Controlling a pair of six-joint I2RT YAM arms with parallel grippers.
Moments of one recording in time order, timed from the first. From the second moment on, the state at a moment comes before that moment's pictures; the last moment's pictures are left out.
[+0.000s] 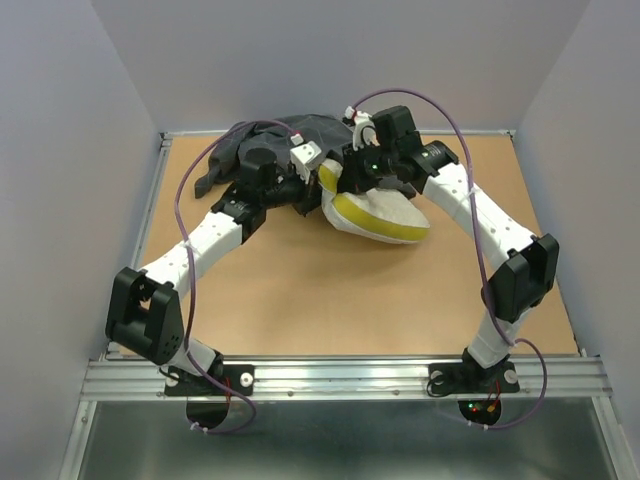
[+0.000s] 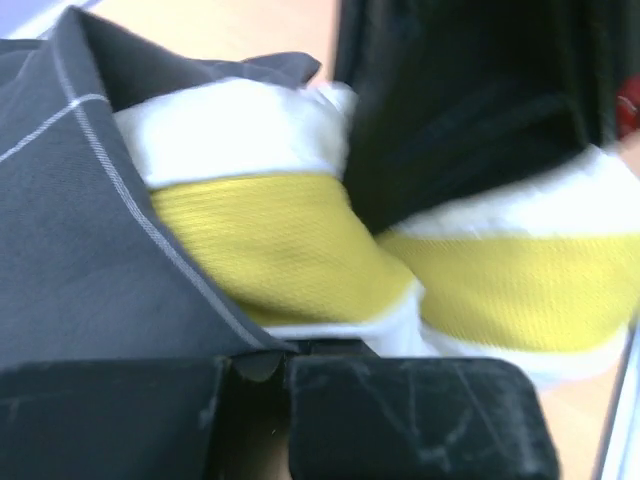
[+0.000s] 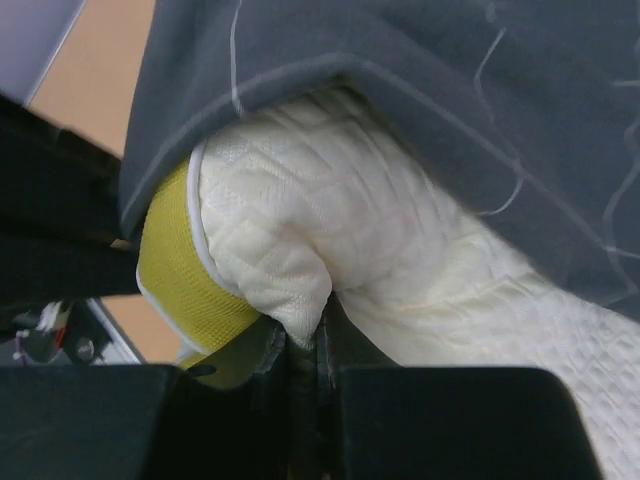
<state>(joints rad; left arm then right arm) -0.48 1.46 1.10 0.07 0.59 0.00 0.56 1.77 1.79 -0.69 -0.36 0.13</state>
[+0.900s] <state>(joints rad) -0.45 1.28 0.98 -0.49 0.76 0.50 0.59 1.94 1.59 -0.45 -0.33 0.37</state>
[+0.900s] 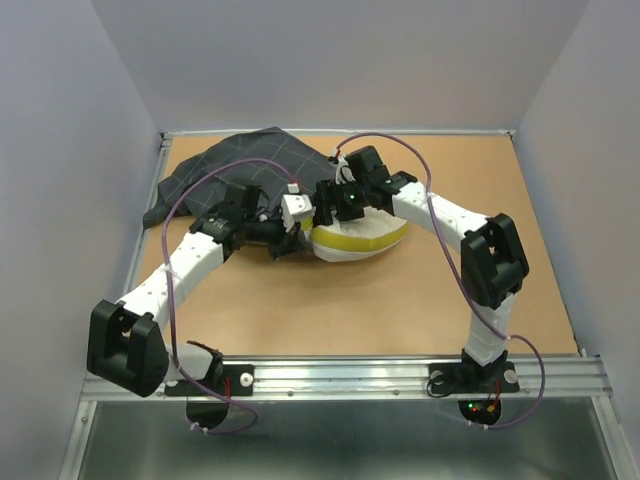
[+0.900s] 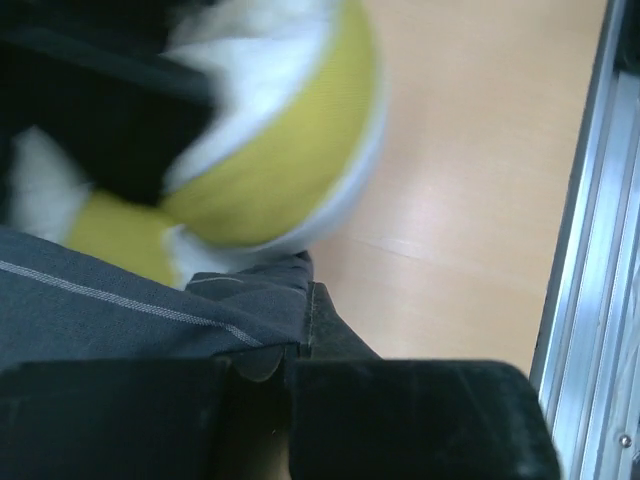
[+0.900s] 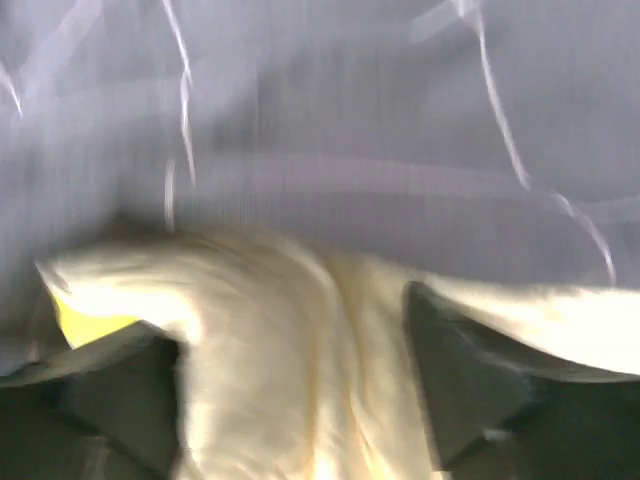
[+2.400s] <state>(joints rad) -0.43 1.46 0.92 -0.38 0.88 0.42 0.55 1.69 1.38 -0.33 -0.88 0.20</state>
